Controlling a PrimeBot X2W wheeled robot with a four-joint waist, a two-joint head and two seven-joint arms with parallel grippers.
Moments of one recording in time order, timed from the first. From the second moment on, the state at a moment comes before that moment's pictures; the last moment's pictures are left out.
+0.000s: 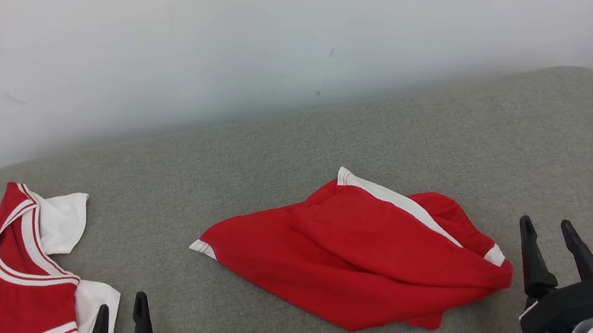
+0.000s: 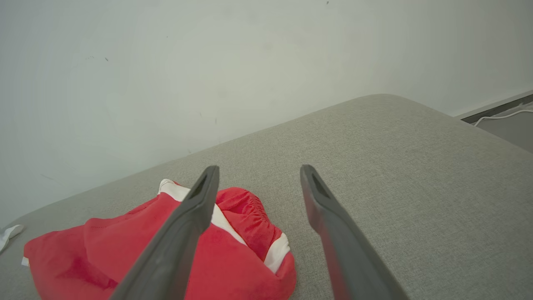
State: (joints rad) left arm -0.03 0.32 -0.38 0.11 -0.69 0.12 -0.25; right arm 0.05 -0.04 -0.05 0.06 0.41 -0.13 -0.08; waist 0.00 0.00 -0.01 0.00
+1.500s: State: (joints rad) left arm -0.67 0.28 -0.56 0.48 -0.60 0.08 0.49; right arm -0.03 -0.04 0.10 0.07 0.44 -0.13 -0.09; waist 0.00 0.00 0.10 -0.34
